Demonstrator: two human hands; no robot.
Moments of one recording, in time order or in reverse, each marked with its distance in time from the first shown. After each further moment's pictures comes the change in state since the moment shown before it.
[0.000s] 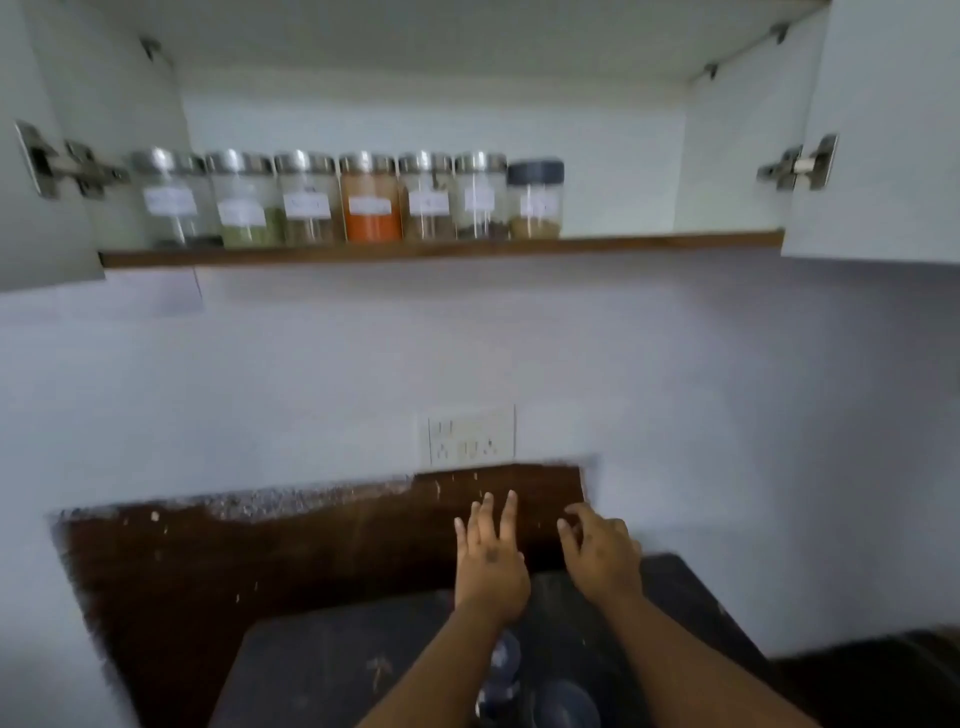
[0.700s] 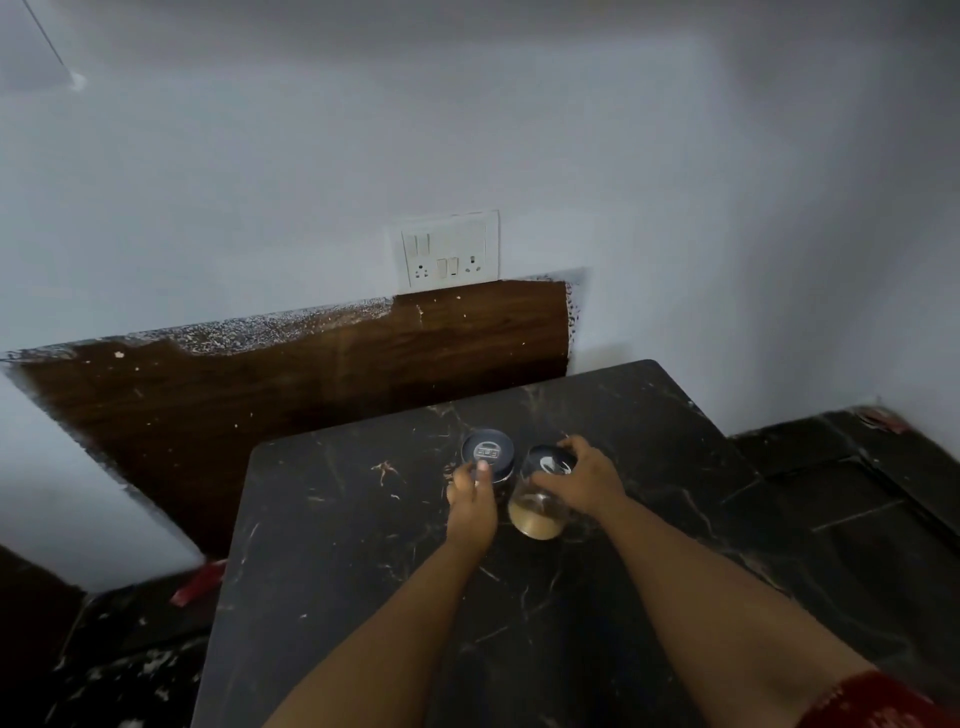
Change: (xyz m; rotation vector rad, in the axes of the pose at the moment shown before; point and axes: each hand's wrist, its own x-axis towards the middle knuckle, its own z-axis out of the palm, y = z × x) left_hand -0.116 -0.048 0.075 -0.937 -0.293 -0.671; right_hand -0.108 0.033 0.062 0.228 -0.545 0.421
